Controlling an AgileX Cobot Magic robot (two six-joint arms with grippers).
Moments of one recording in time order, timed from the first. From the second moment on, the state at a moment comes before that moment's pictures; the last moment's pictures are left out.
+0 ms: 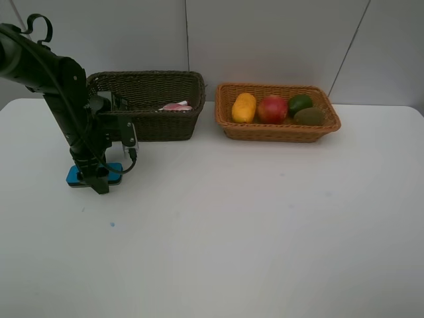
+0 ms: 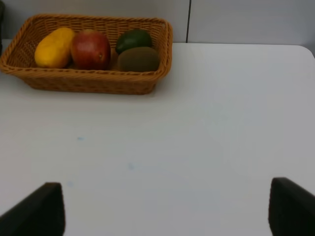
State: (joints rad) left arm -0.22 2.09 -1.20 0.01 0.67 1.03; right arm -0.02 0.00 -0.52 -0.02 1.06 -0.02
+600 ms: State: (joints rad) left arm -0.22 2.09 -1.20 0.01 0.69 1.03; right arm -0.02 0.00 -0.52 -0.02 1.06 -0.02
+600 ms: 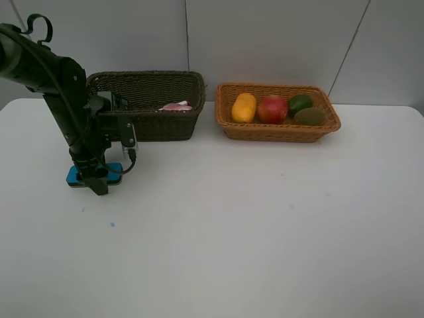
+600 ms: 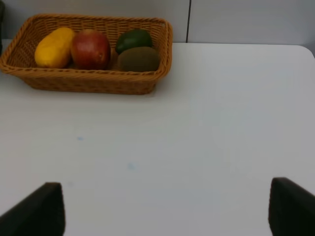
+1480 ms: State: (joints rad) left arm -0.22 2.09 -1.20 0.00 0.66 1.01; right arm -0.02 0.00 -0.52 -0.02 1.06 -0.02
